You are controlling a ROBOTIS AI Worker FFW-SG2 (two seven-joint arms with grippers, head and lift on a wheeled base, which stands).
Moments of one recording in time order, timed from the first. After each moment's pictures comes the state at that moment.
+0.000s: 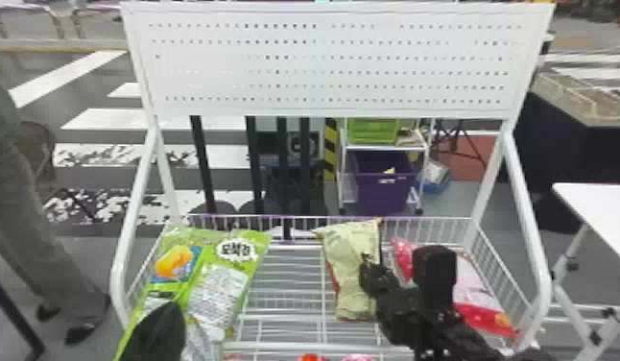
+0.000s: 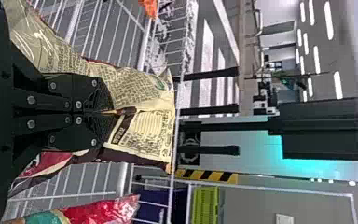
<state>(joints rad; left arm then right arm) 0.82 0.30 -0.11 -2.38 0.10 -0.10 0.19 0.02 -0.22 0.32 -1.86 -0.28 0.51 -0.08</state>
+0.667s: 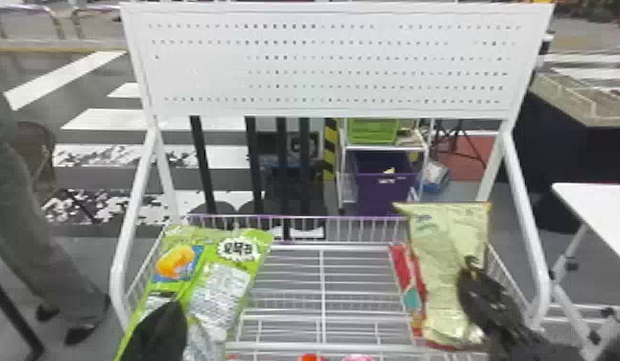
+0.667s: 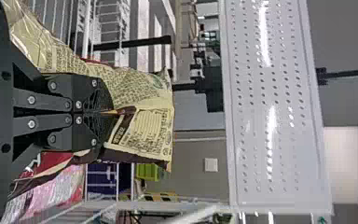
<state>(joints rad) 0.83 0.31 -0.12 -2.39 0.10 -0.10 0.19 0.57 -0.25 0.05 -2.31 -0.23 0.17 -0.07</state>
